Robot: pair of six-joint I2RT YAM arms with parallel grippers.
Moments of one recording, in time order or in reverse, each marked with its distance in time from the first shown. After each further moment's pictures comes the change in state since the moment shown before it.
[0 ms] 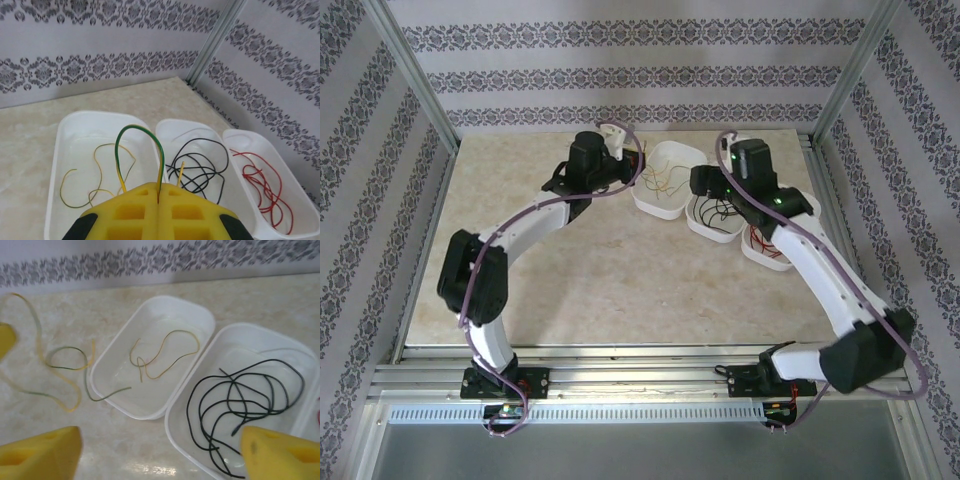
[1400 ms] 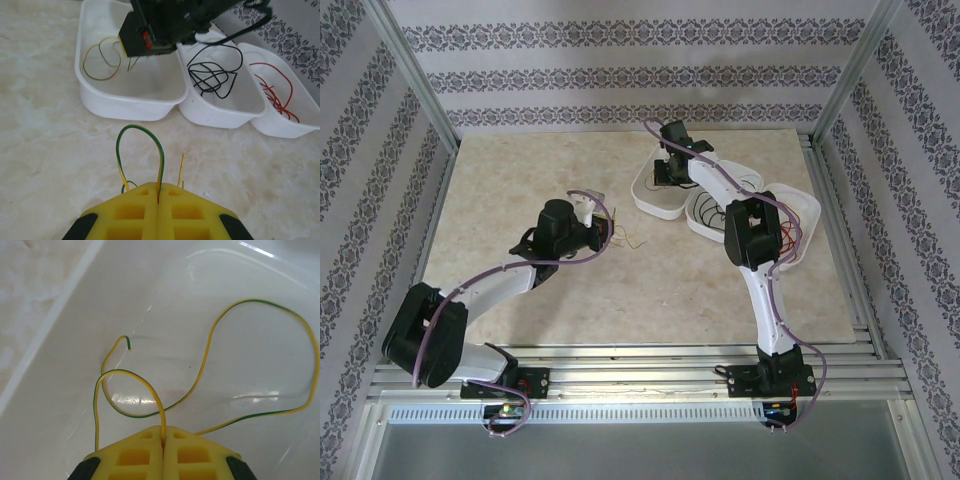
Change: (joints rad) left arm -0.003 -0.463 -0.716 0.113 -0.023 0.023; right arm -0.006 1.134 0.861 -0.185 -0.138 -0.004
